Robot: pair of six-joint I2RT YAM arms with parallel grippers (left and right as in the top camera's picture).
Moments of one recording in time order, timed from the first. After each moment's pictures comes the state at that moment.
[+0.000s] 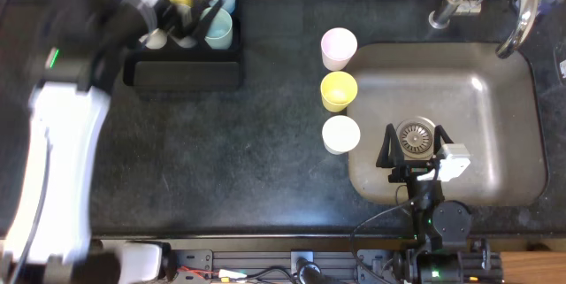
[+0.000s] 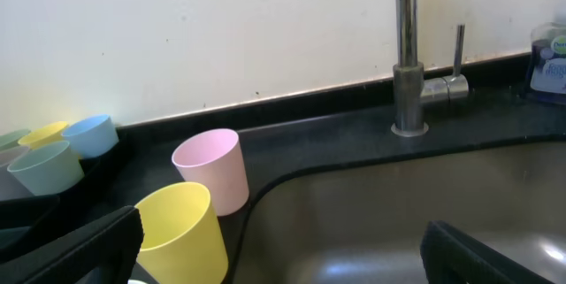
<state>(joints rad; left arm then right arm) -0.11 1.57 1.70 -0.68 0.49 0.02 0.02 0.01 0.02 -0.04 -0.05 0.25</state>
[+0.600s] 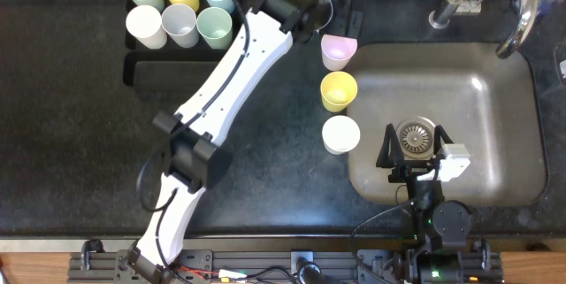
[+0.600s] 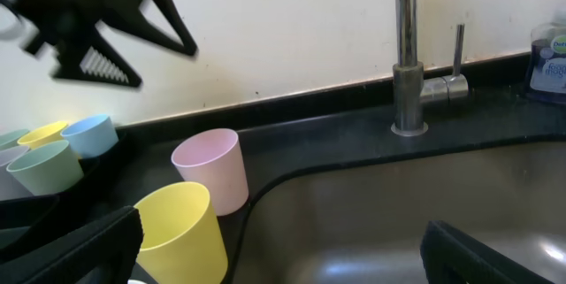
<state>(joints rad) -0.61 2.36 2.50 -1.09 0.06 -0.44 0.02 0.01 0.02 -0.04 -0.05 0.25</state>
